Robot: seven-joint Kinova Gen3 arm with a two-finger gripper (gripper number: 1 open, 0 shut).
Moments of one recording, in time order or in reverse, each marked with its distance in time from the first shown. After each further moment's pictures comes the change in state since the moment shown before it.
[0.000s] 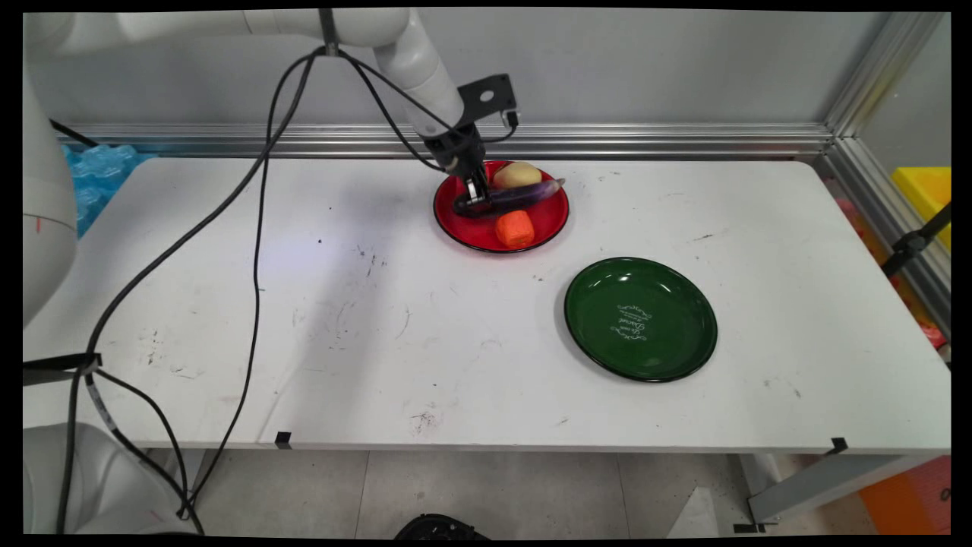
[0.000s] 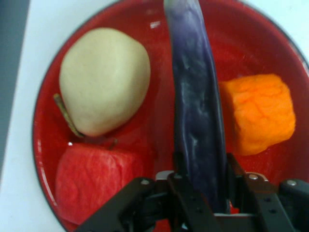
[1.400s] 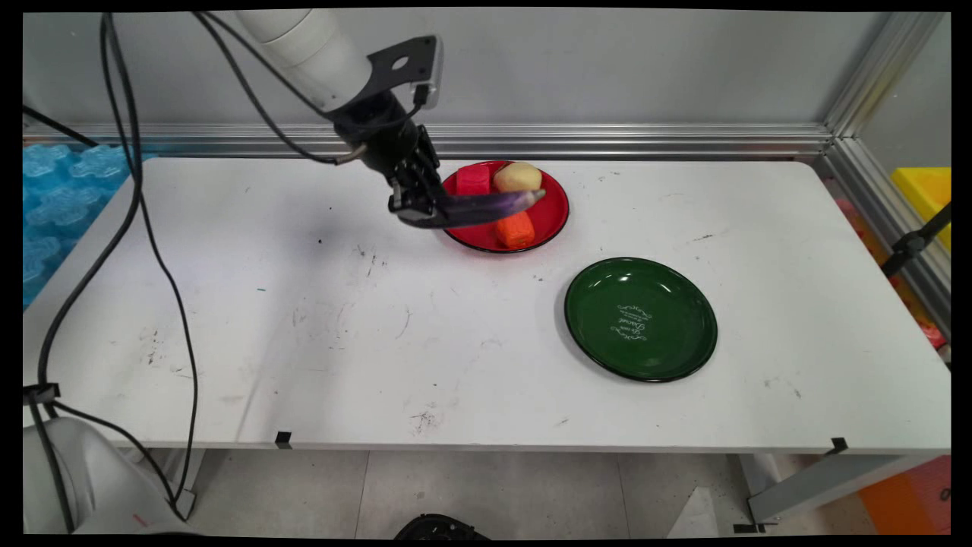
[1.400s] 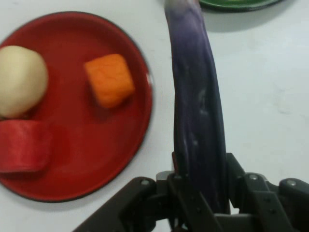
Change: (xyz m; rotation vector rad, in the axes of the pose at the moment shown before) arm -0.060 0.078 -0.136 -0.106 0.082 0.185
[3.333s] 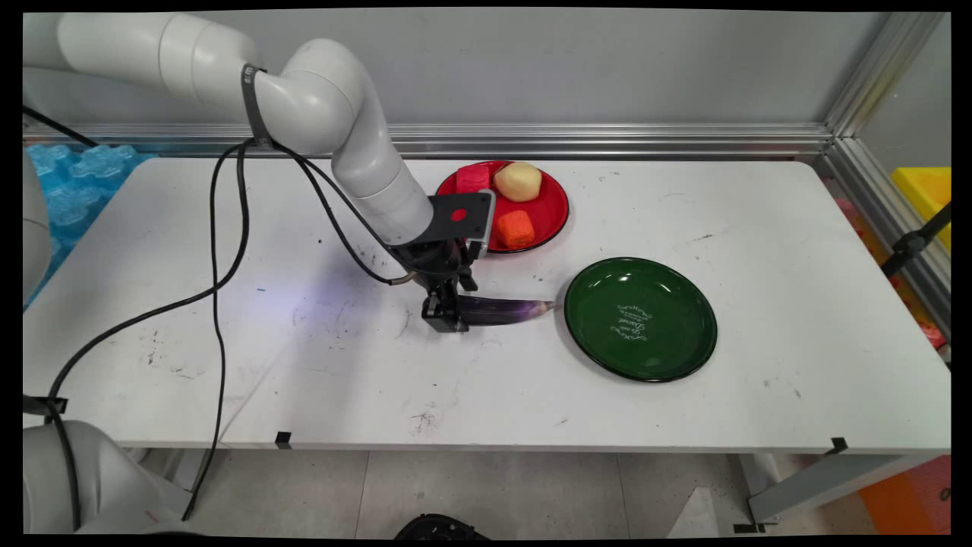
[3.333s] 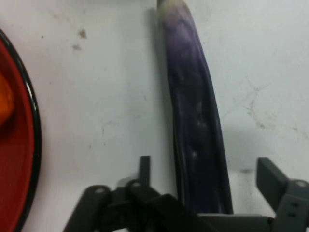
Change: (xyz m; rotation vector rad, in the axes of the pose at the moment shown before) arm 0.005 0.054 0.145 -0.073 -0.083 0.080
